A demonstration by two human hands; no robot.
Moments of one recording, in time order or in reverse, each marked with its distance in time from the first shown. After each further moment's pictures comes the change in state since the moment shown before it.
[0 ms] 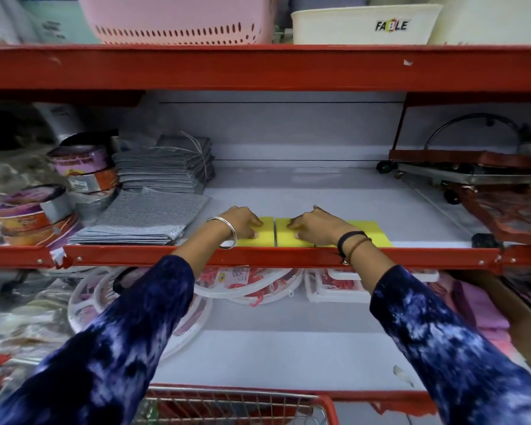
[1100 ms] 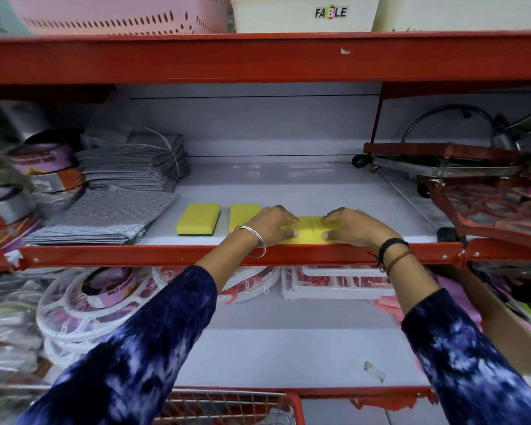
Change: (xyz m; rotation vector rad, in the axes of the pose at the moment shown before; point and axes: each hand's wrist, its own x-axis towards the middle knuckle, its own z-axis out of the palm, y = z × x) left_hand 0.023 0.126 0.020 -0.185 0.104 0.162; right_hand -0.083 0.102 -0.013 0.289 0.081 0.211
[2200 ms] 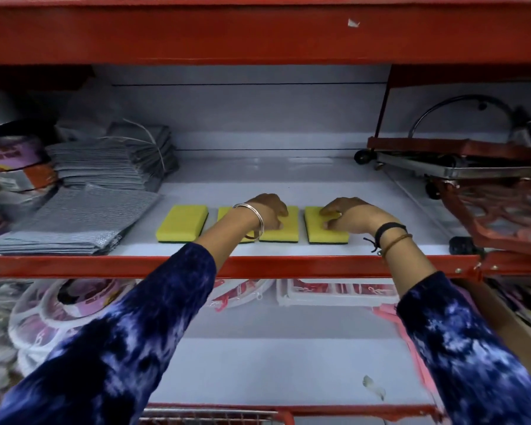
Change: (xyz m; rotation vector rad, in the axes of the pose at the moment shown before) left_hand 0.061 -0.007 -0.014 0.254 -0.205 -0.100; right_hand 0.051 0.009 -0.017 -0.073 -0.116 0.080
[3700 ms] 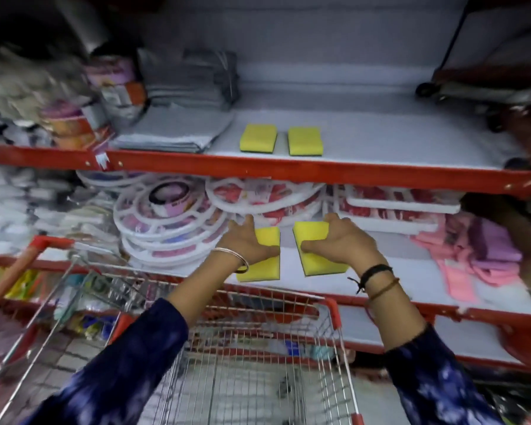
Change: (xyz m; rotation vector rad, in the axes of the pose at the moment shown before) left_hand -0.250 -0.060 0.152 -0.518 -0.039 -0.496; right_hand -0.177 -0.139 0.158 0.194 -0.057 0.107
